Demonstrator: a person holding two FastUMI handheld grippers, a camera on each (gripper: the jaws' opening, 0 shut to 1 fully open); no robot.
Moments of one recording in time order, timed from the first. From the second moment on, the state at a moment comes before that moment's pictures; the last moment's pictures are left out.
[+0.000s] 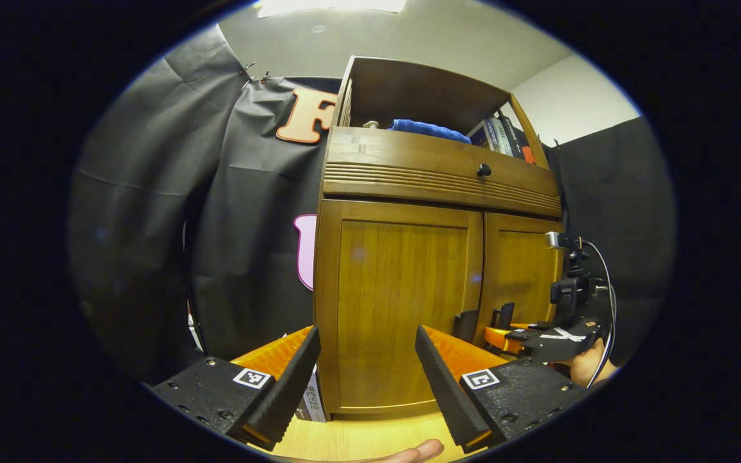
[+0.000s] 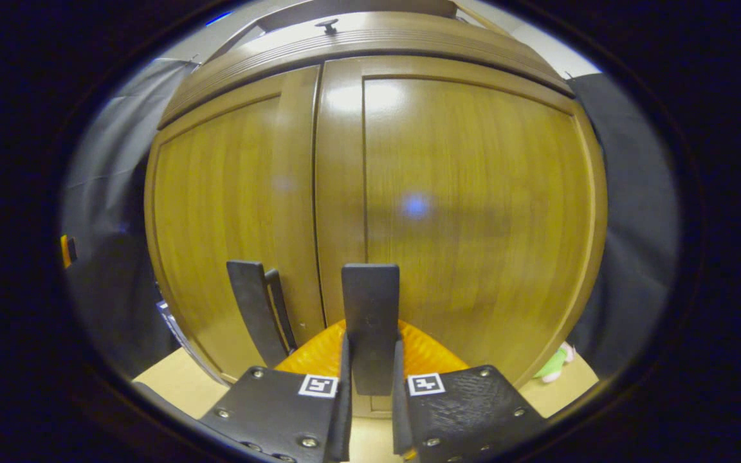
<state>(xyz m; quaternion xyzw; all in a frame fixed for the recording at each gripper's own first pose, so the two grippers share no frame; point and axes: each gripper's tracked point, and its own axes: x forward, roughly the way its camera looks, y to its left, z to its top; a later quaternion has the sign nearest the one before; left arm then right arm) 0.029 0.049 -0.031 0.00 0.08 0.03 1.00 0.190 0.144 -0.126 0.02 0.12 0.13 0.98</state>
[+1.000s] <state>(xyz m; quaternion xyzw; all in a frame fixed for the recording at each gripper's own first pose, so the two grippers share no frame) 0.026 0.041 -0.043 -0.01 0.11 0.03 0.99 0.181 0.147 -0.111 0.05 0.11 0.18 0.98</state>
